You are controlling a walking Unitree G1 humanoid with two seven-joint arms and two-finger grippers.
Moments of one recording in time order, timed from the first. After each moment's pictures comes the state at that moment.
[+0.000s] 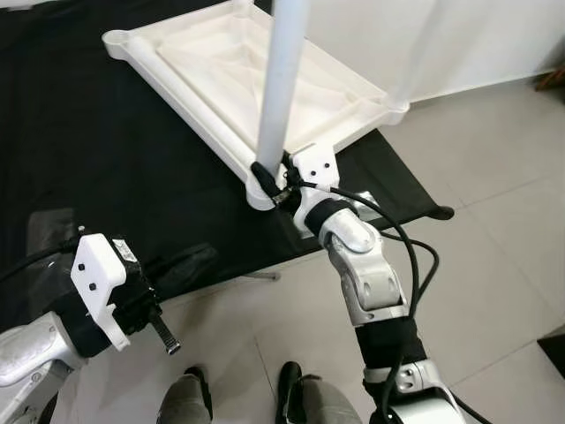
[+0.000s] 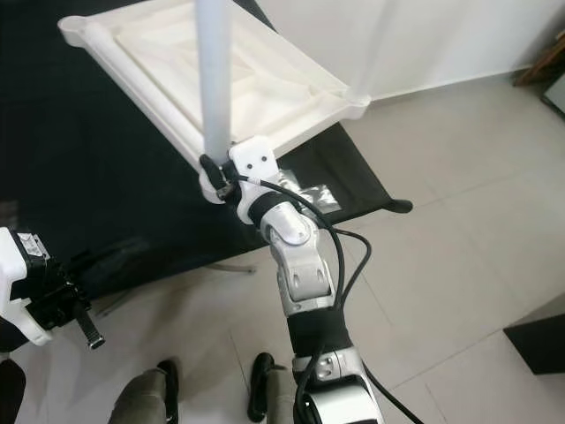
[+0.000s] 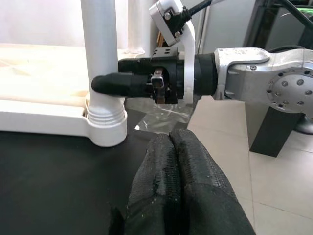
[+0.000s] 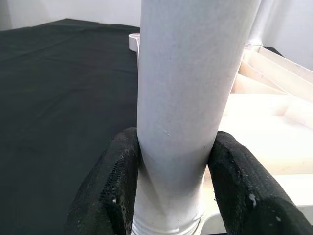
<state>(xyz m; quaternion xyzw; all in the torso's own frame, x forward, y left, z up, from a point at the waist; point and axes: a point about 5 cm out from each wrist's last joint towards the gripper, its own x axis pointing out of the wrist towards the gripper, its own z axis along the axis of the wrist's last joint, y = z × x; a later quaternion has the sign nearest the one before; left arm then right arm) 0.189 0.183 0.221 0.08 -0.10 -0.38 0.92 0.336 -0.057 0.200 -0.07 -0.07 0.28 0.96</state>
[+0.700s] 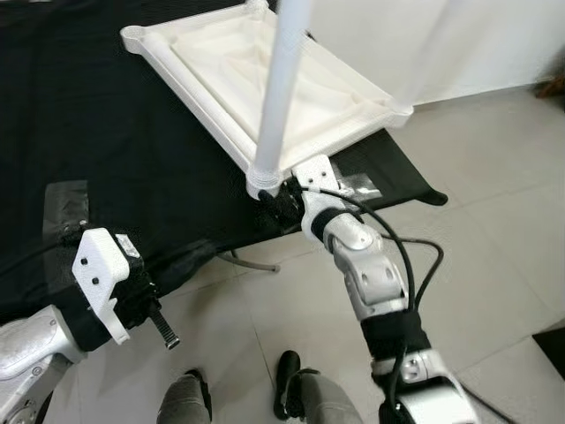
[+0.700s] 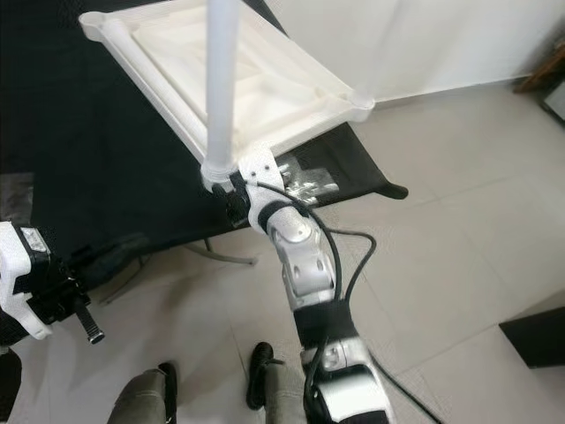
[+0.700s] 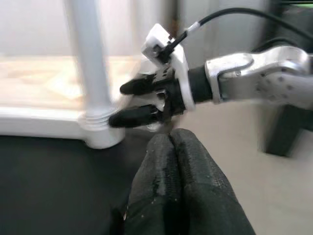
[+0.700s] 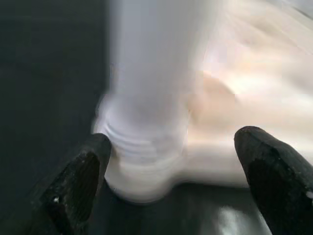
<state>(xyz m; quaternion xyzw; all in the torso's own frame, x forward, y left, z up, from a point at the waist) 0.193 0.182 0.230 0.10 -0.13 -0.37 0.91 0.367 -0.088 0.221 -0.13 -0.05 0.27 0.95</state>
